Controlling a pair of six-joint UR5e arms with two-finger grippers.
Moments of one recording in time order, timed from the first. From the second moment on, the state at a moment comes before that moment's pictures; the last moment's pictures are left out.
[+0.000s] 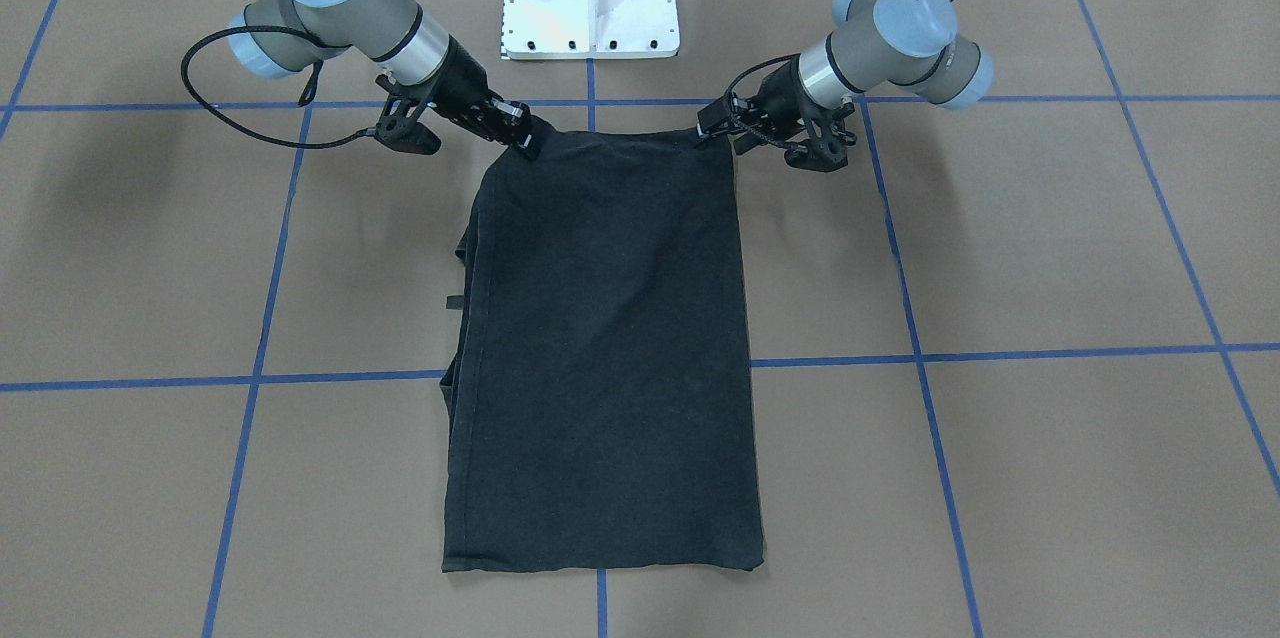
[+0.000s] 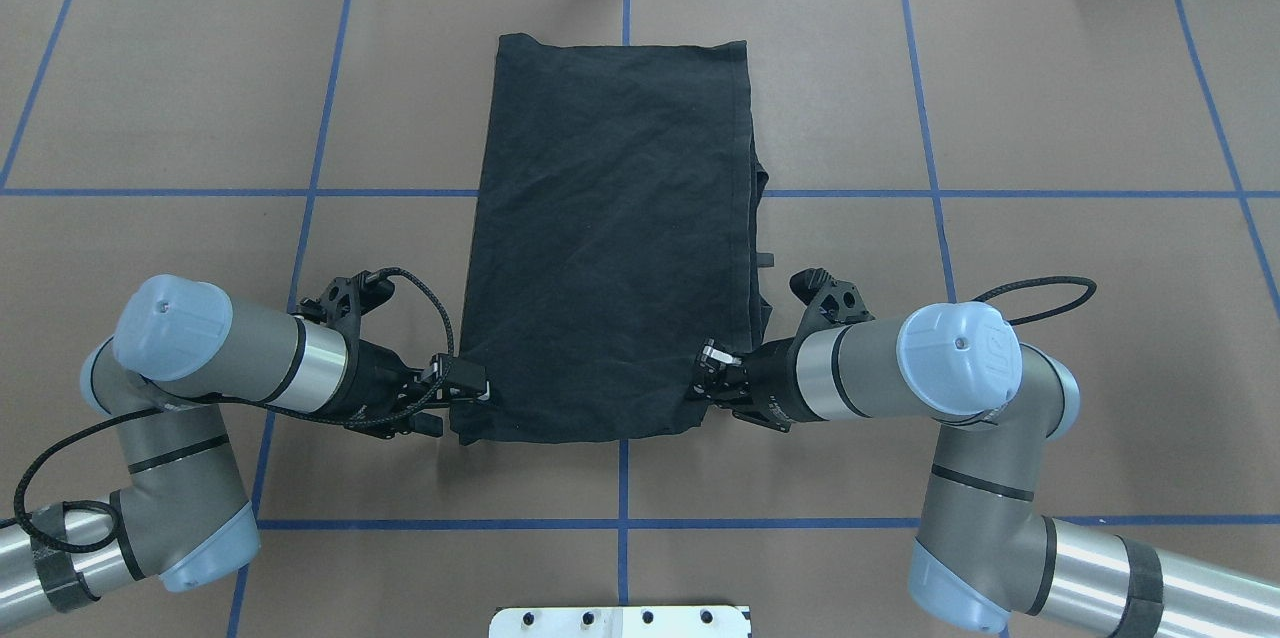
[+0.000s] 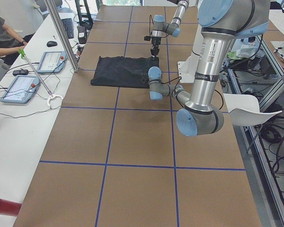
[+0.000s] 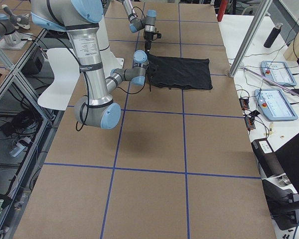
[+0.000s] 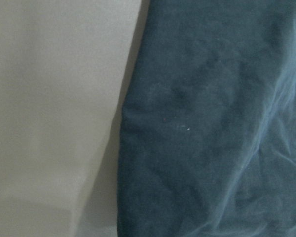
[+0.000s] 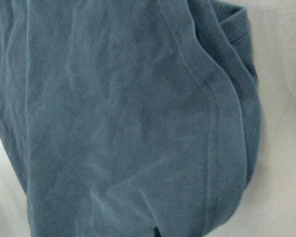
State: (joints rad) left arm -0.46 -1.83 -1.63 -2.64 -2.09 -1.70; right arm 0.39 -1.25 1.75 -0.74 1.85 1.95
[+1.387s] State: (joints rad) left arm -0.46 -1.82 -1.75 -2.63 -2.11 -1.79; right arm 0.40 -1.35 1.76 -0.62 1.96 1.95
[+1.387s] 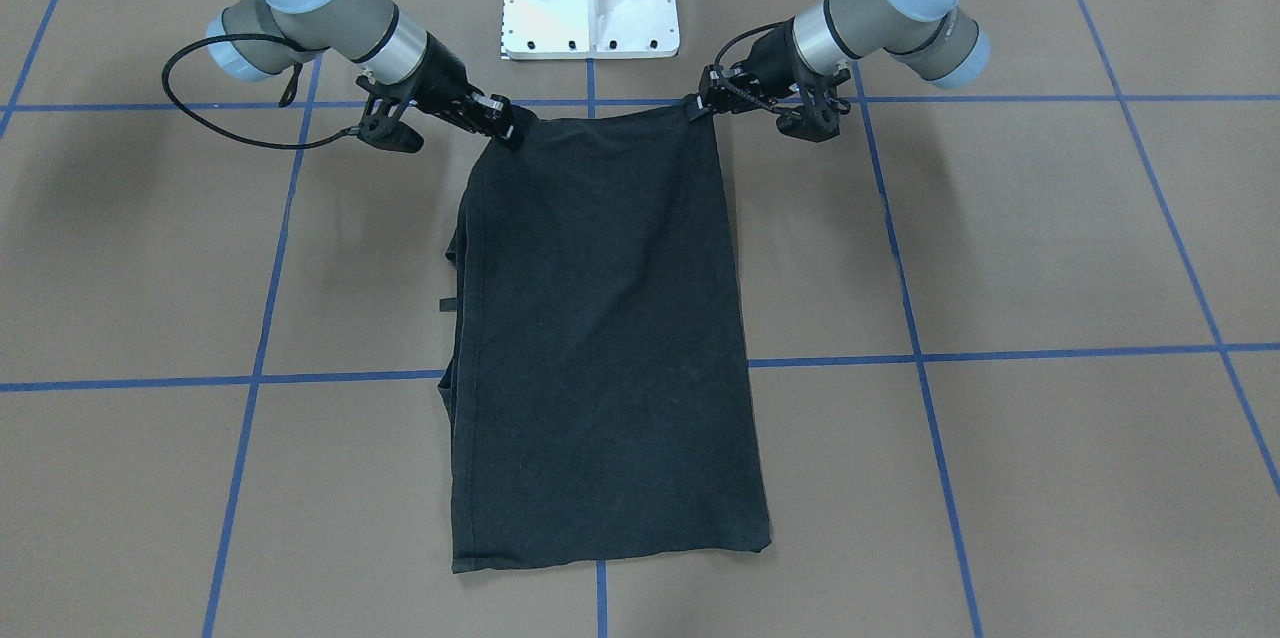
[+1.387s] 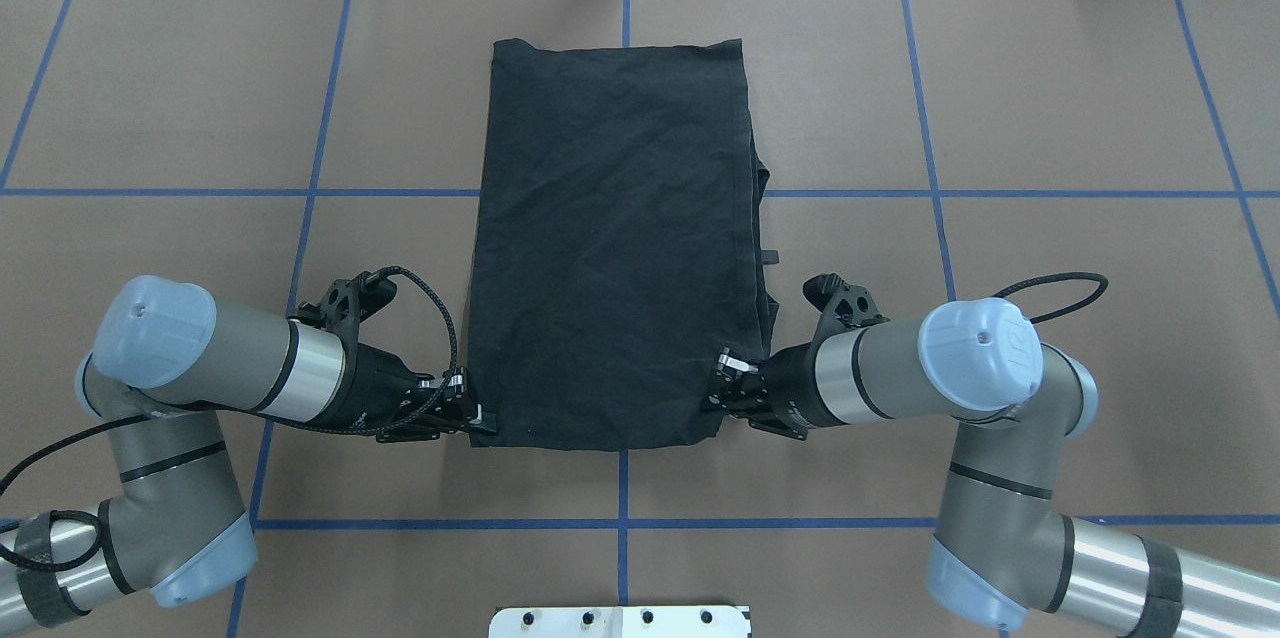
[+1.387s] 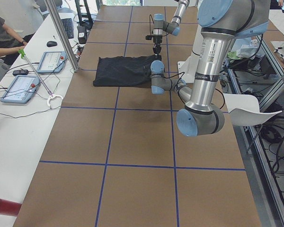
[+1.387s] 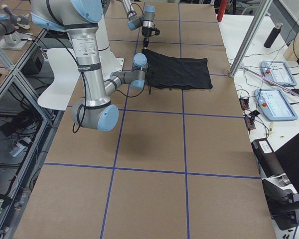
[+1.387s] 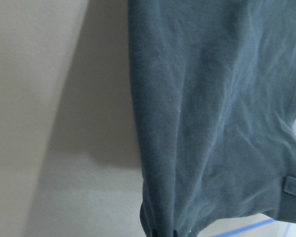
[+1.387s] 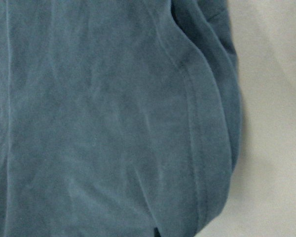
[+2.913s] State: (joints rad) left arm -0.56 -1.90 -1.77 -2.64 -2.11 -1.79; right arm 0.57 -1.29 1.72 -0.56 2.07 1.95
